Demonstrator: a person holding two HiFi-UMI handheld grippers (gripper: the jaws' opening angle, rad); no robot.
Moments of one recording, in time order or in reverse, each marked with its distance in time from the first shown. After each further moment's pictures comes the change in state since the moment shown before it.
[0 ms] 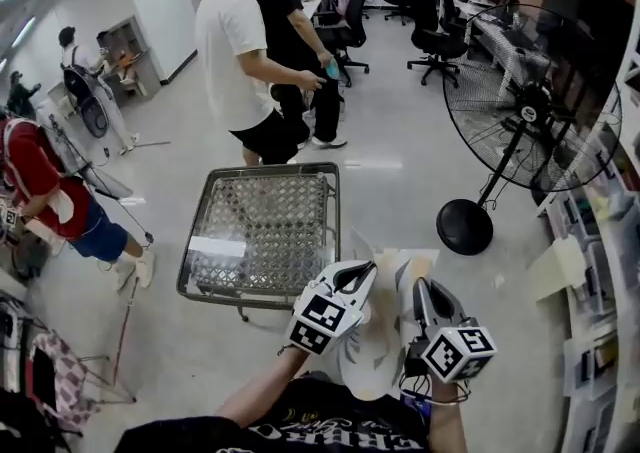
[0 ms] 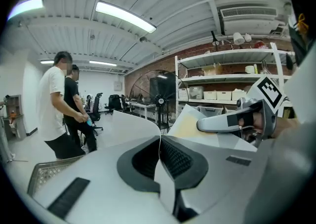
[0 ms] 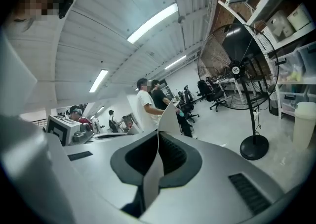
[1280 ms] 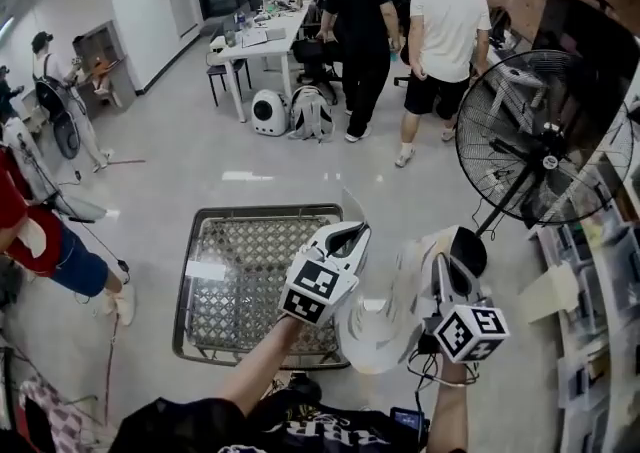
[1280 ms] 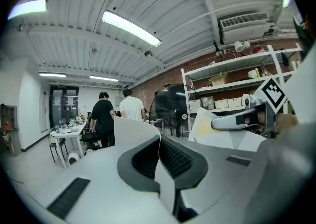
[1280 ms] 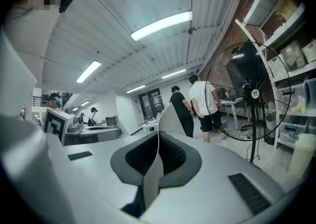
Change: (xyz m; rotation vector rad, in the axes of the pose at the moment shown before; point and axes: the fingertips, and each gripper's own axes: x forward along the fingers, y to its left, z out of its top) left arm 0.056 0.273 0.086 0.075 -0.172 0.015; right arm 0.224 0.017 0.100 -0.169 -0.118 -0.159
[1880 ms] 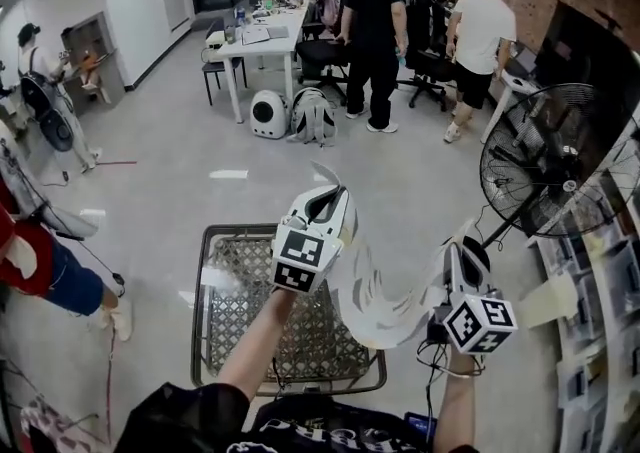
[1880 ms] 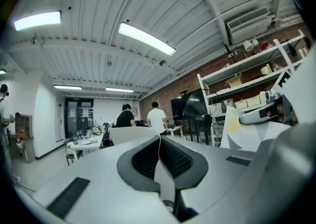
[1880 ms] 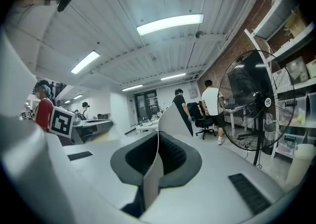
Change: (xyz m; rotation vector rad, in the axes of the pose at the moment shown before) left arm -0.023 0.238 0.006 0.033 -0.107 0.162; right arm 0.129 0.085 0.014 -0.077 -0.034 -0.088
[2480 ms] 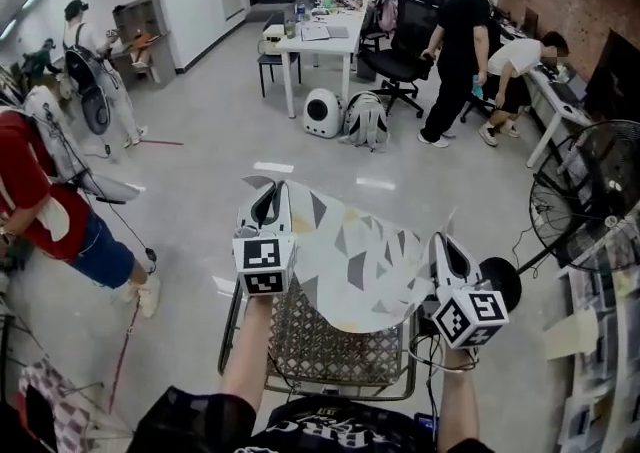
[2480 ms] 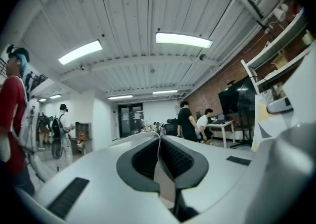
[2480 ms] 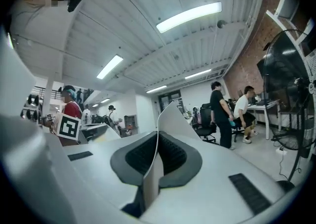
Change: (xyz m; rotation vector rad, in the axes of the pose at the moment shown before) left arm -0.143 0.174 -0.038 -0.006 0.038 0.575; right arm 0.074 0.123 -0.016 -0.029 -0.005 0.305
